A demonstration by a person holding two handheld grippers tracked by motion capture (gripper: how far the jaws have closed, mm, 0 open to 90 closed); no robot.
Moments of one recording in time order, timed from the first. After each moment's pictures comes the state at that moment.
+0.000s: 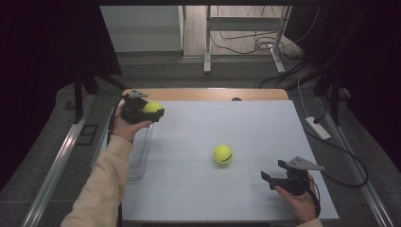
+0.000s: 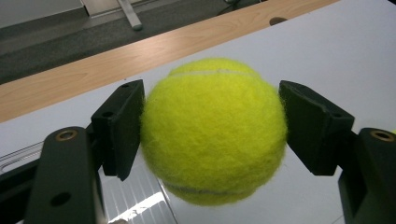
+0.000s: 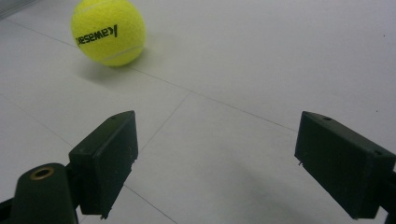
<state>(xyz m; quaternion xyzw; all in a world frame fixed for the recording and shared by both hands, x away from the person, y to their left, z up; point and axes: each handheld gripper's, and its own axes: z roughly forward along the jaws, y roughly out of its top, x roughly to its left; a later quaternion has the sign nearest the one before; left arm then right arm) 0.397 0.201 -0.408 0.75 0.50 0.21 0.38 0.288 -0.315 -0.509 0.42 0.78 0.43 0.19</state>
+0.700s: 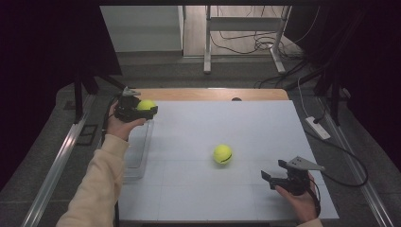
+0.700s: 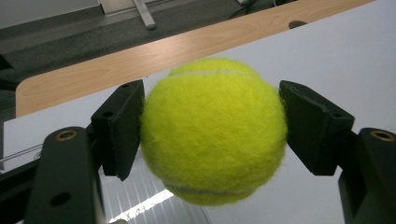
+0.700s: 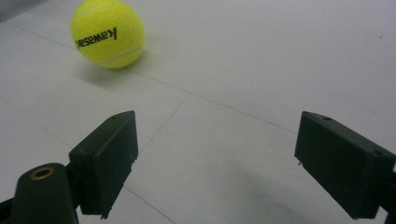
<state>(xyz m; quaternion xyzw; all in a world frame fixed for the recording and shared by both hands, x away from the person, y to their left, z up) 0.400 0.218 -0.408 0.74 0.52 0.22 0.37 0.287 -0.315 -0.508 0.42 0.77 0.43 0.19</state>
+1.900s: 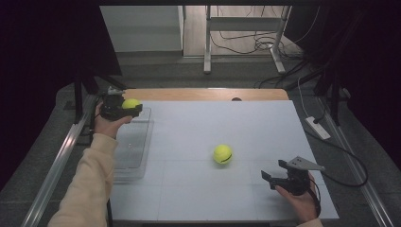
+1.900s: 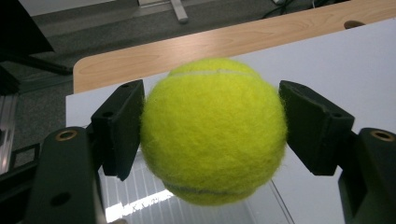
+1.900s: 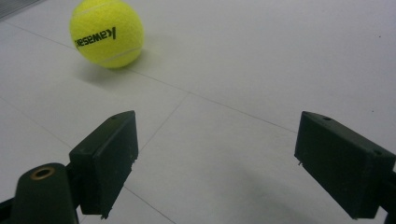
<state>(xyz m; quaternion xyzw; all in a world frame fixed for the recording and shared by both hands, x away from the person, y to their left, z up) 0.405 0.263 -0.418 0.71 0.56 0.24 0.35 0.287 -0.316 -0.509 0.42 0.77 0.43 0.19</state>
